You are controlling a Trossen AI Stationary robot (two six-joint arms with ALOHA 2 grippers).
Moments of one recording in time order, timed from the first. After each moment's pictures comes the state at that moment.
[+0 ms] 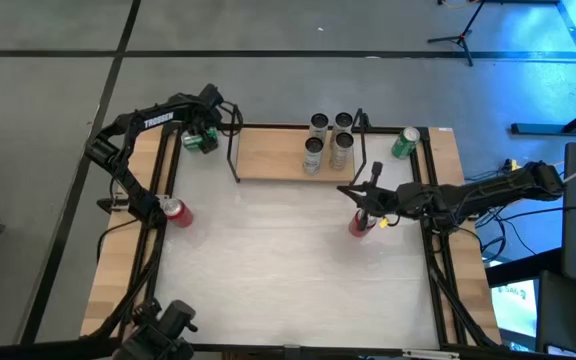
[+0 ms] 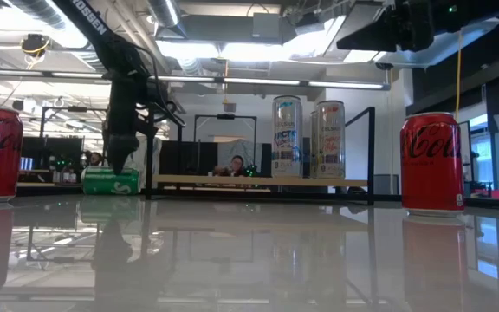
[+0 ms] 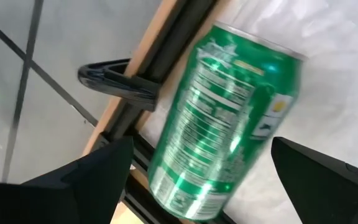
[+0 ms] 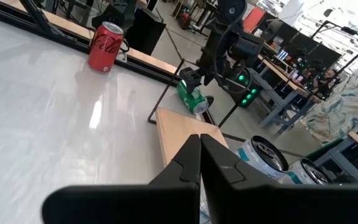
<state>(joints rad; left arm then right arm) 1.03 1.64 1.09 -0.81 -0.36 0.40 0.18 0.95 0.54 0.22 0.49 -0.43</state>
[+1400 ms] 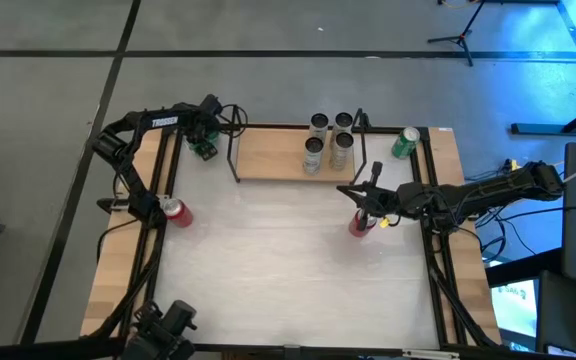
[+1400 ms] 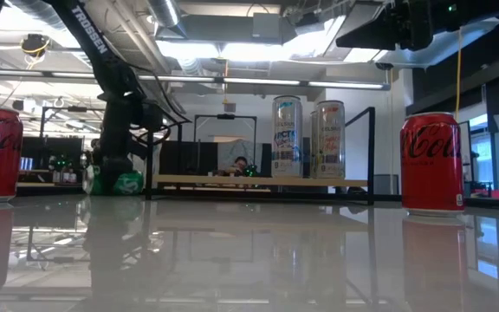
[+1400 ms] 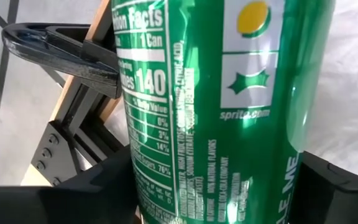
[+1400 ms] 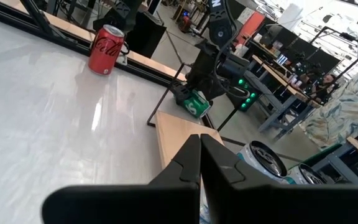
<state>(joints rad) 1.06 1.73 0.98 -0.68 -0.38 0.33 0.18 0.95 0.54 0.24 0.48 -0.45</state>
